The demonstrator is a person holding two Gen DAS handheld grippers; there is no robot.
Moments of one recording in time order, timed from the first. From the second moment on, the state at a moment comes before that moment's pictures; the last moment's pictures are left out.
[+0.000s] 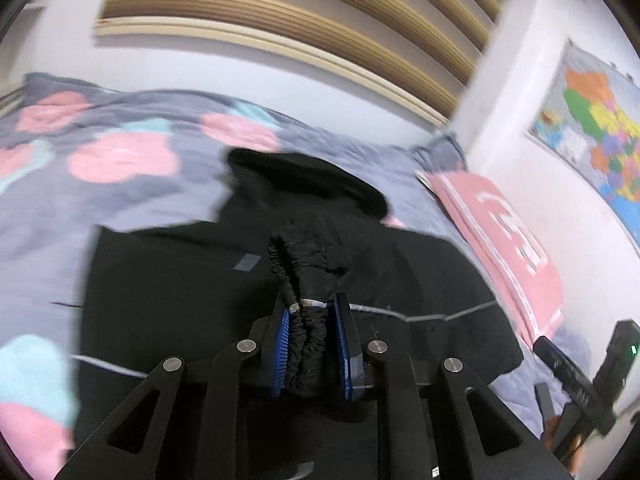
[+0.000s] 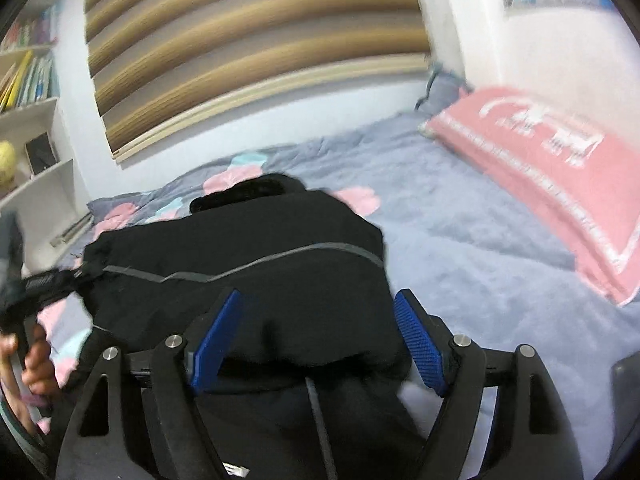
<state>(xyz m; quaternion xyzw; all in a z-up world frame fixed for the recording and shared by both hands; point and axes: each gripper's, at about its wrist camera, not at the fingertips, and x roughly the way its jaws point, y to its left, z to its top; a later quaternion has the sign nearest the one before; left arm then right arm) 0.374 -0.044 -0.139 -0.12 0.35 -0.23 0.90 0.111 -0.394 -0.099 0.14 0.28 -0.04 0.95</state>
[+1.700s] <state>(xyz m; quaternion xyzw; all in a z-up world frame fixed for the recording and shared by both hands) 0.381 -0.016 -0.252 -0.07 0.40 -0.15 0.90 0.185 -0.274 -0.204 -0.01 0.37 0.01 0.93</state>
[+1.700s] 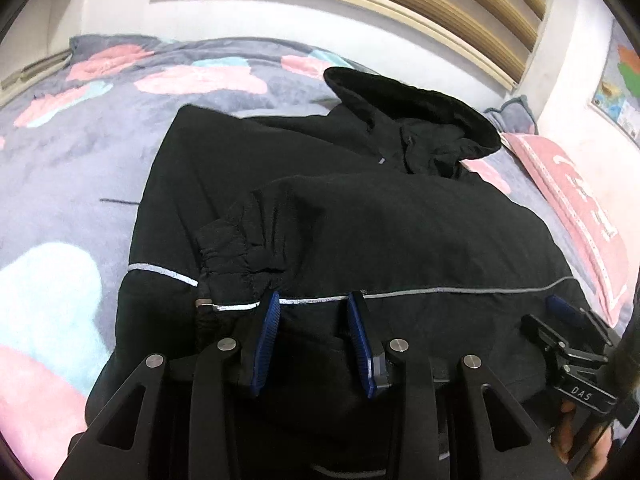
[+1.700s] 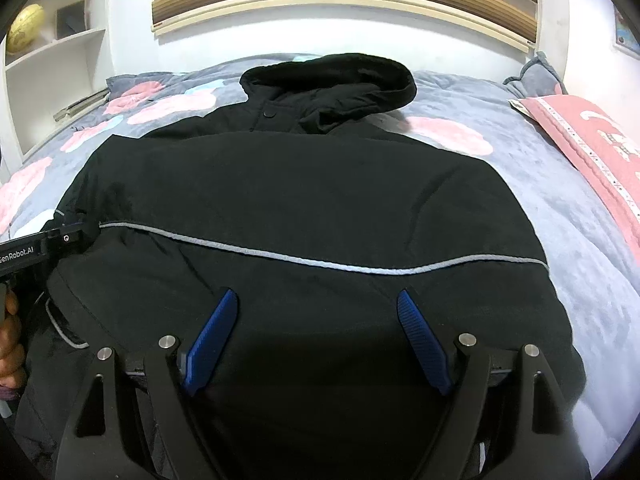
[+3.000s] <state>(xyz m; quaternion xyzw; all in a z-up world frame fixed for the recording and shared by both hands) 0.594 -0.070 -0.070 -0.02 0.46 -0.16 0.87 0.341 -0.382 -0.053 0.19 0.46 -0.04 0.87</state>
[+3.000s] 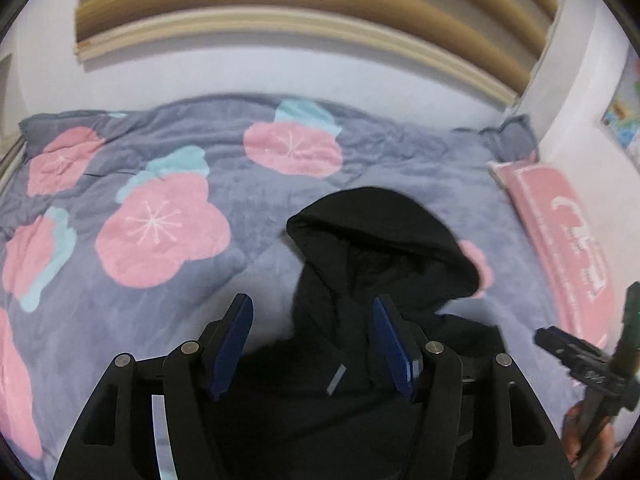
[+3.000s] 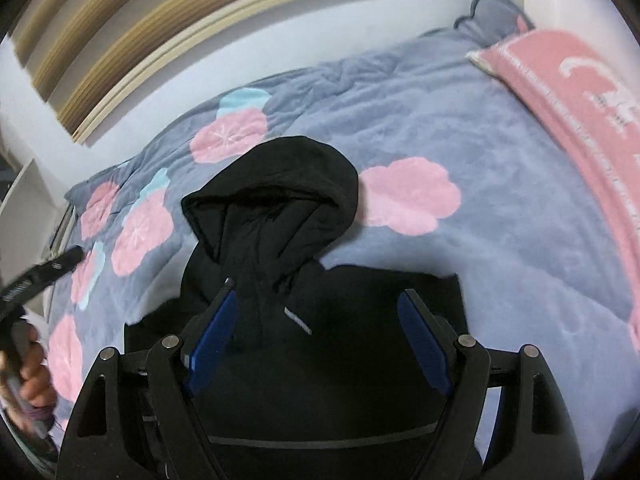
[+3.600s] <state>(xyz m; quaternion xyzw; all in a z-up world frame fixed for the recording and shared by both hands) 0.762 -0.134 -0.224 -0.06 0.53 -0.16 0.83 0.476 -0.403 -0.167 0.20 0.52 -0.04 0.83</state>
